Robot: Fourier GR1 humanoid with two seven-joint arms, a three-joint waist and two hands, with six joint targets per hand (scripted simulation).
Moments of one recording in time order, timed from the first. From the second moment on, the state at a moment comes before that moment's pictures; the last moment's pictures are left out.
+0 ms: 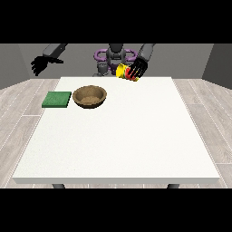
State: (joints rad) left arm -0.65 0.04 -0.25 -0.75 -0.76 0.60 -0.09; right arm -0.27 -0.46 -0.40 -0.77 -0.22 0.37 -0.46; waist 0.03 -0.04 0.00
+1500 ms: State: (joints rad) left arm -0.80 0.00 -0.76 -0.89 -1.36 0.33 0.46; right arm -0.52 -0.47 -0.36 -0.64 -0.19 0.34 -0.45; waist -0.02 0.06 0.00
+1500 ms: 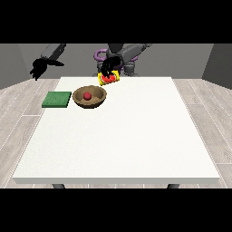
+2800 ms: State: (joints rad) left arm -0.89 0.06 -0.54 -1.10 -1.37 0.17 0.30; right arm -0.49 -0.49 -0.42 -0.55 -0.25 0.35 -0.43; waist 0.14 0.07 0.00
